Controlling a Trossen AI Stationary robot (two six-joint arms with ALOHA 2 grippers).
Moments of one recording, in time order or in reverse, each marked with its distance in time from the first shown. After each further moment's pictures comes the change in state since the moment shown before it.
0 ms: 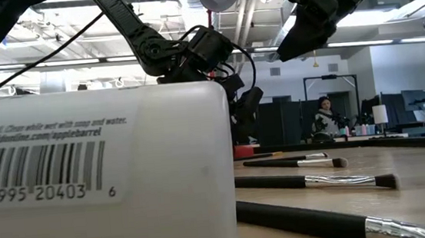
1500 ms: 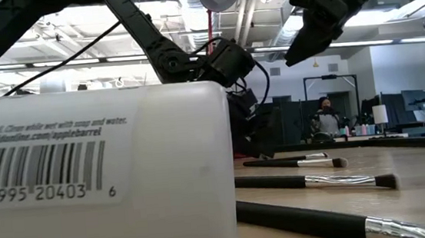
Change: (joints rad) left arm -0.050 0.182 0.122 -0.077 -0.141 -0.112; right arm 0.016 0.000 -0.001 -0.069 0.000 -0.017
